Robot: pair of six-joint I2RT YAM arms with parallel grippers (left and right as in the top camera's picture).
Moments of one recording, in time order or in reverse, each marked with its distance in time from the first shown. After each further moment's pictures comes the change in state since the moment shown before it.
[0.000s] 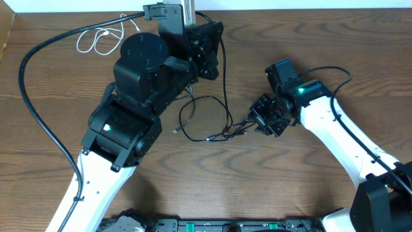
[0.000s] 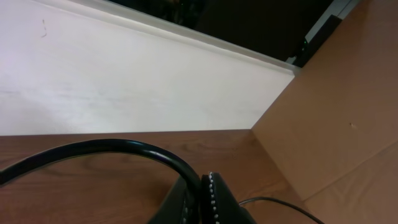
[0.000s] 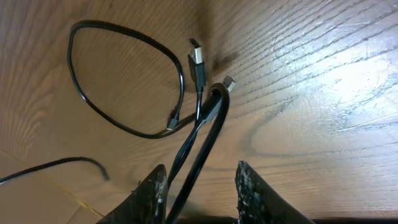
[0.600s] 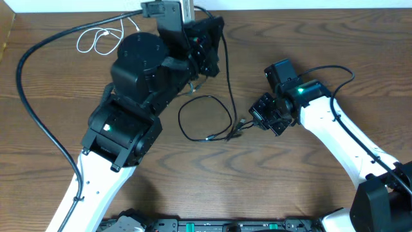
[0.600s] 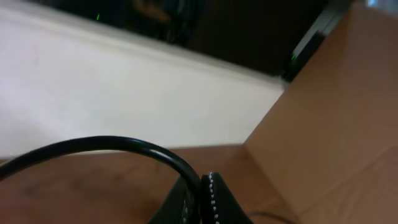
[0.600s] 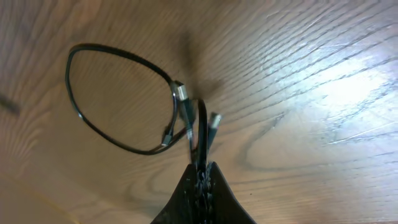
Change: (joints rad) left arm 0.000 -0.002 0.000 0.092 0.000 0.000; right arm 0.002 0.000 0.000 0.005 0.076 0.018
